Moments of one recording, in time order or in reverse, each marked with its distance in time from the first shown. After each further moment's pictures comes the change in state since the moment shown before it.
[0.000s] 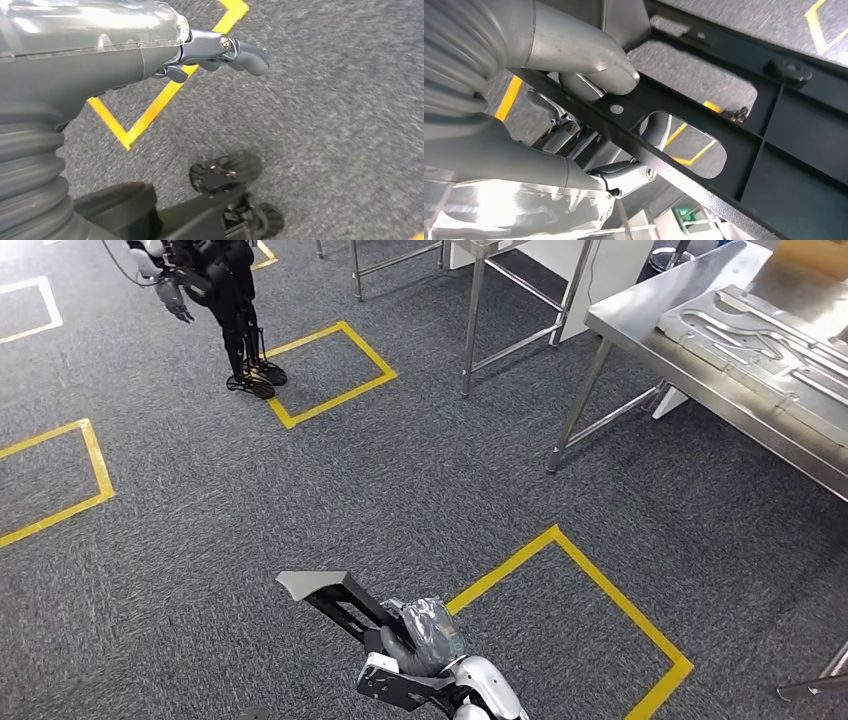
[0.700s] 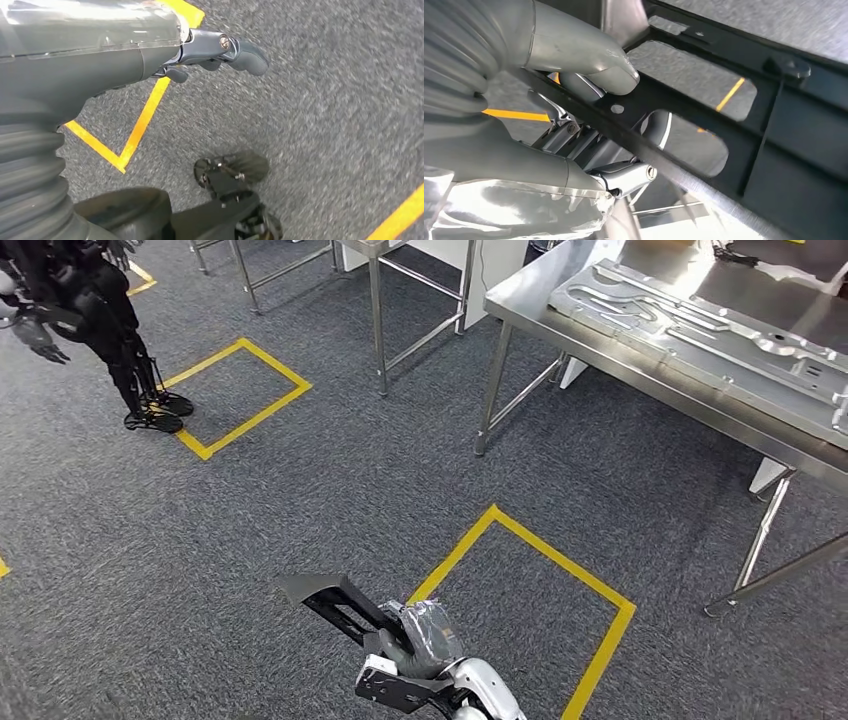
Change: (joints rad) left arm 0.014 0.004 0.004 0.000 0.026 -0.021 -0.012; right arm 0.002 0.006 0.000 0.009 0.001 -0.001 0.000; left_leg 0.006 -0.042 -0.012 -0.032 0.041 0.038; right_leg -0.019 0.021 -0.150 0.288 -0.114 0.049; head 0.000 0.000
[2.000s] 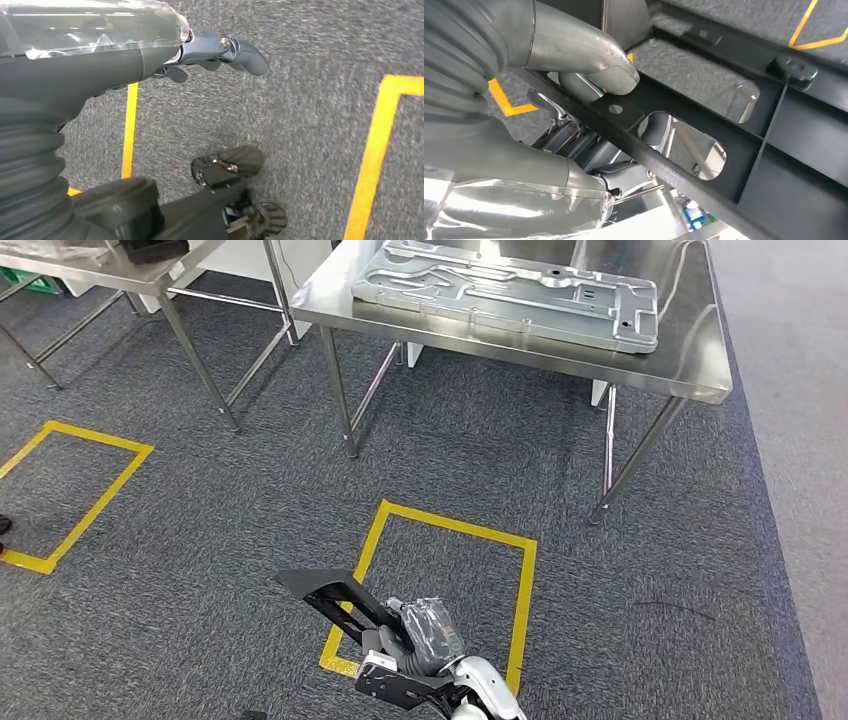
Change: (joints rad) left arm -0.016 -0.002 0.005 0.000 -0.019 -0.001 0.029; right arm -0.005 0.002 -0.001 -0.008 0.008 0.002 0.011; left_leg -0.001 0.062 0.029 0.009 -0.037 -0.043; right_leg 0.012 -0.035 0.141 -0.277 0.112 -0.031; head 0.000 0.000
